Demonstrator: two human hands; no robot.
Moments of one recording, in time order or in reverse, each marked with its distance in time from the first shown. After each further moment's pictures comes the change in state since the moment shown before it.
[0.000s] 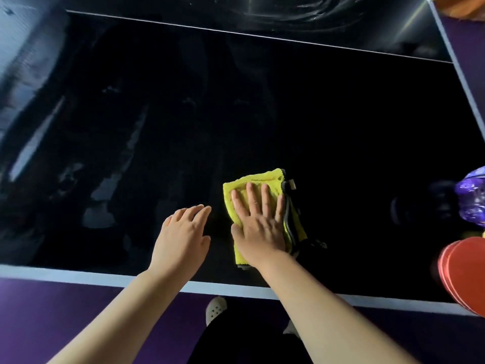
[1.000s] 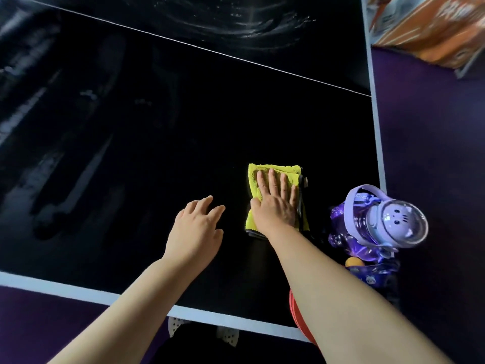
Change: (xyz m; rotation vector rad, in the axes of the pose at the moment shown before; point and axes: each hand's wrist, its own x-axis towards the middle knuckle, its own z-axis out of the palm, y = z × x) left_hand 0.068 0.320 0.047 -0.110 0.016 -0.048; right_hand 0.017 0.343 -0.057 -0.019 -0.004 0.158
